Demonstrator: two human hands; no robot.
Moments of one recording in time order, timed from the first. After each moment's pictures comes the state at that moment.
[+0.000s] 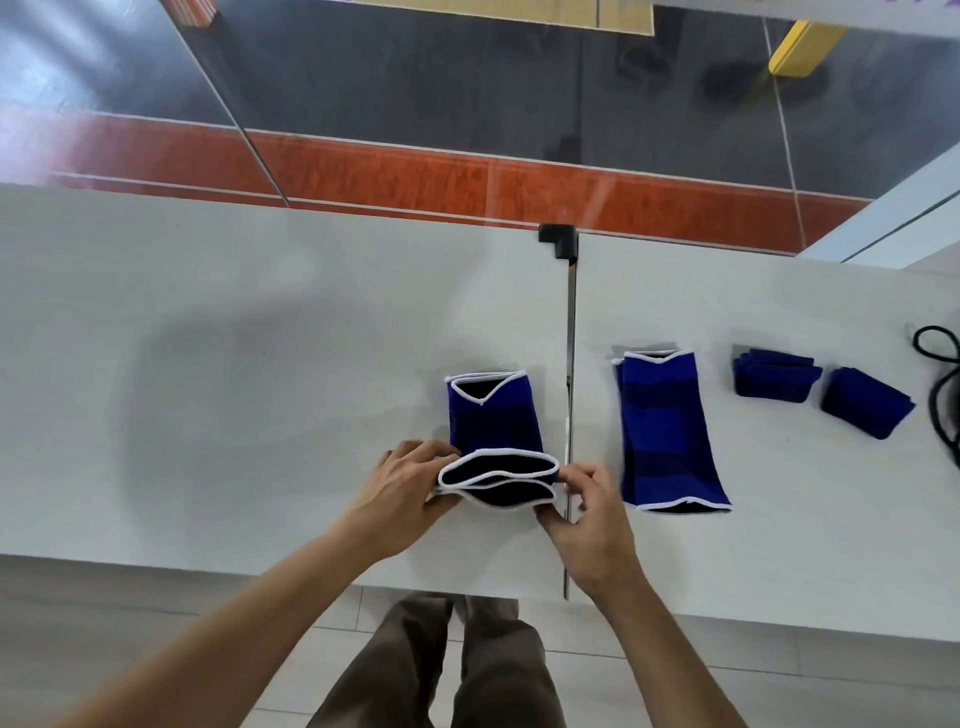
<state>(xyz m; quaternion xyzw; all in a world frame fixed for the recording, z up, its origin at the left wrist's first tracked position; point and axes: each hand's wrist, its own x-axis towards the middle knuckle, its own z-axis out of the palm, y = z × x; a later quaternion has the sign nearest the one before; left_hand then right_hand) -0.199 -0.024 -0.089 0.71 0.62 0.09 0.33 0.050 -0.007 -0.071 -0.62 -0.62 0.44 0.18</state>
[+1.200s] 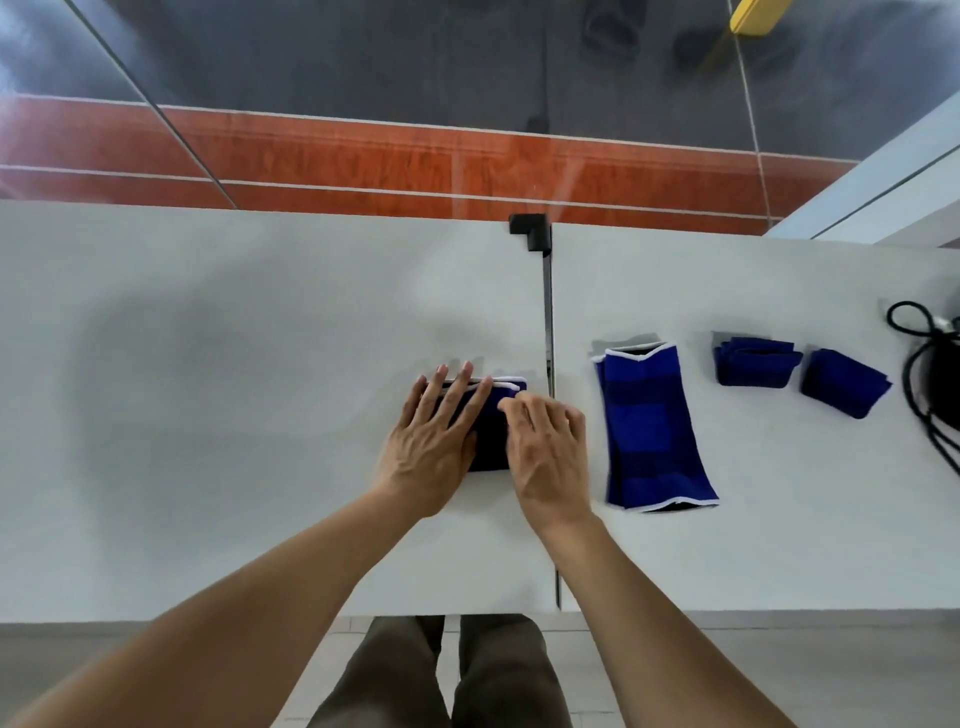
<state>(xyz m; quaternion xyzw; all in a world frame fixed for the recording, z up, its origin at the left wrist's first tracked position) -0.165 0.049 -0.122 0.76 0.63 0.02 0.15 0.006 0.063 -0.111 -0.58 -0.80 0.07 0.10</state>
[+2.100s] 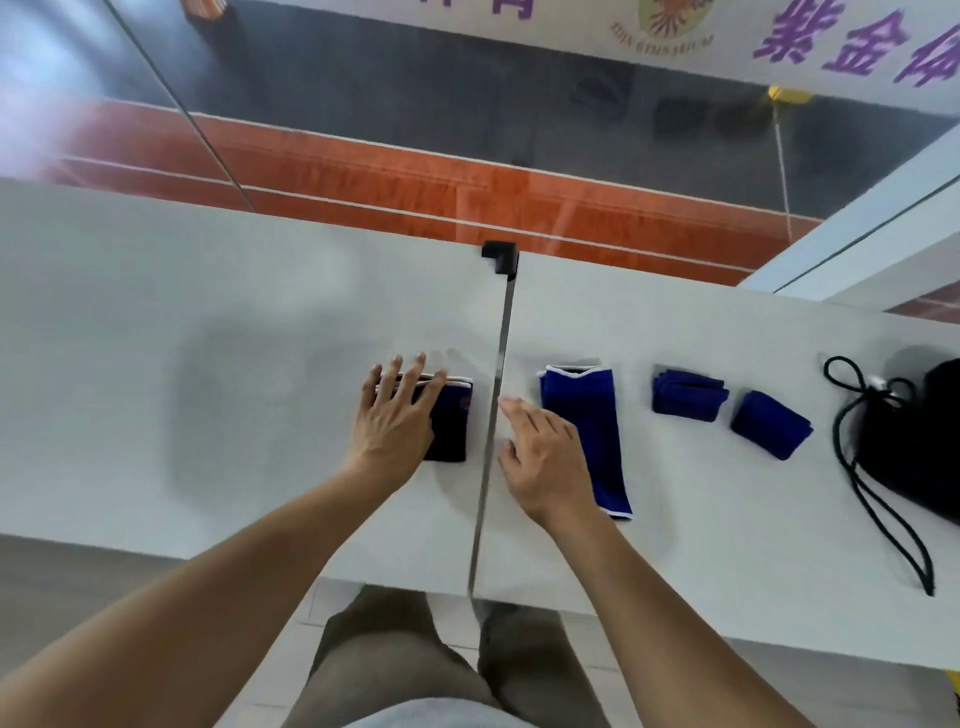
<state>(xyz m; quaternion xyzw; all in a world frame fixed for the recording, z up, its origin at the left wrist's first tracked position) -0.120 0.058 -0.087 0.69 0.72 0.00 0.08 0.097 0.083 -0.072 -0.53 -0.82 0.23 0.06</state>
